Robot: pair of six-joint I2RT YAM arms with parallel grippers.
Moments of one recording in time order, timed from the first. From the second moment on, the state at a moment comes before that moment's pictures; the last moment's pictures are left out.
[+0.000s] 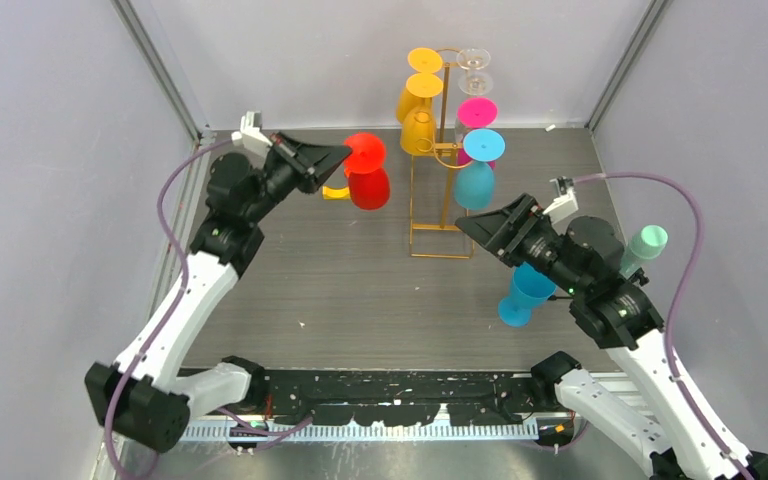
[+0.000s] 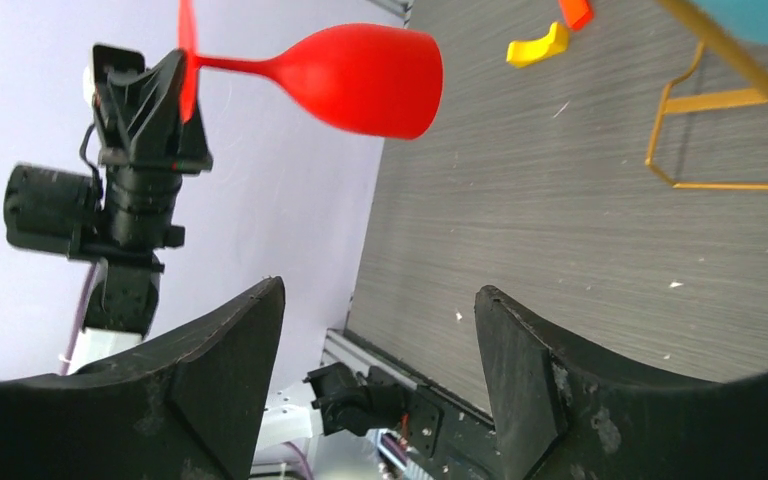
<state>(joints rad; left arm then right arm) -0.35 1.17 1.14 0.10 0.34 -1.25 0.49 0.68 0.97 -0.47 -0.14 0.98</state>
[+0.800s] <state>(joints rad) -0.44 0.82 0.83 0.29 0.32 -1.78 0.73 0.70 0.63 0.13 -0.16 1.23</state>
